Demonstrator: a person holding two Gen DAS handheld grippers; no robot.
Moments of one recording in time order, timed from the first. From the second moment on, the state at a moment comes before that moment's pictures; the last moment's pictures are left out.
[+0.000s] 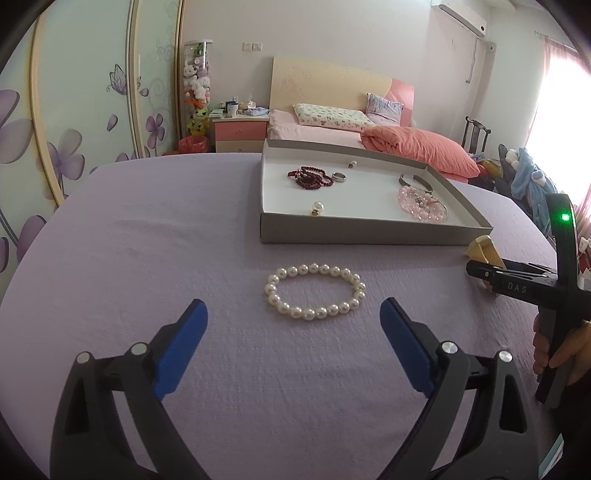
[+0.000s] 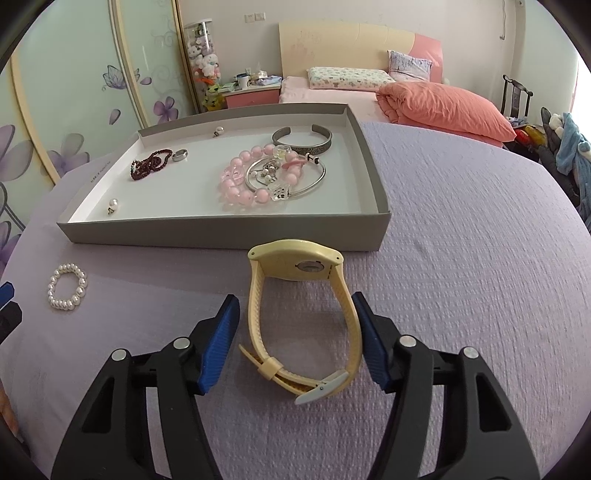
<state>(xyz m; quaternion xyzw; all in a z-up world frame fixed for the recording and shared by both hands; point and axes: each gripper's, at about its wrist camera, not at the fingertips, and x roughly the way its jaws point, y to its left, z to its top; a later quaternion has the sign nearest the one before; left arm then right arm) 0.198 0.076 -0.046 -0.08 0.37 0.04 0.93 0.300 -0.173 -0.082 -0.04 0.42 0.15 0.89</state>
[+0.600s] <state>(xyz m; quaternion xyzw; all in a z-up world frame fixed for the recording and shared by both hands) 0.226 0.085 -0.060 -0.07 0.40 0.07 0.91 0.277 -0.179 -0.058 0.02 0.39 0.21 0.89</state>
